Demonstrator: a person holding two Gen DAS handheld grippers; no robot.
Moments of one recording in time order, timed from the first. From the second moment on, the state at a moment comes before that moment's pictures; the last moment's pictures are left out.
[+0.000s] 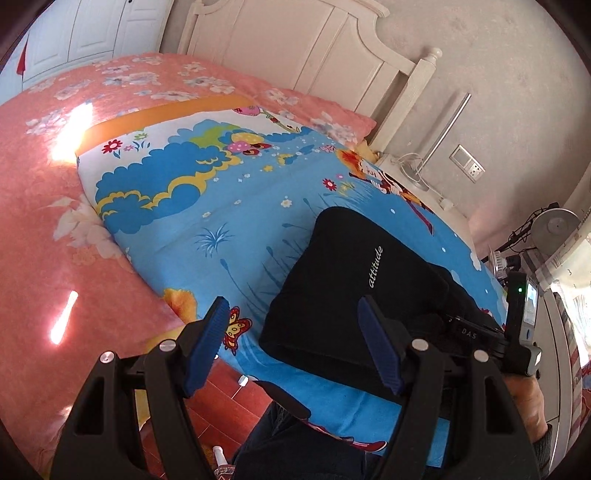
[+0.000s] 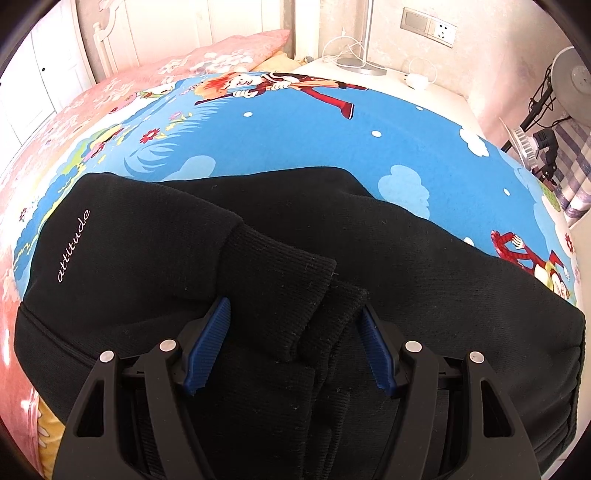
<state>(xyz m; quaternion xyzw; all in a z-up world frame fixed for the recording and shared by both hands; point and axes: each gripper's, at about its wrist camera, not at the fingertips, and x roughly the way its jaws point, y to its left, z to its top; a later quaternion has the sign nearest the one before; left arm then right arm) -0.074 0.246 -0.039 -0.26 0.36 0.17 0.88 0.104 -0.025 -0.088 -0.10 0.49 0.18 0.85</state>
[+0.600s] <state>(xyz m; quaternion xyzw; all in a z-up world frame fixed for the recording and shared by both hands) -0.049 0.247 -0.056 -0.24 0.35 0.19 0.88 0.103 -0.031 -0.093 -0.08 0.47 0.20 0.85</state>
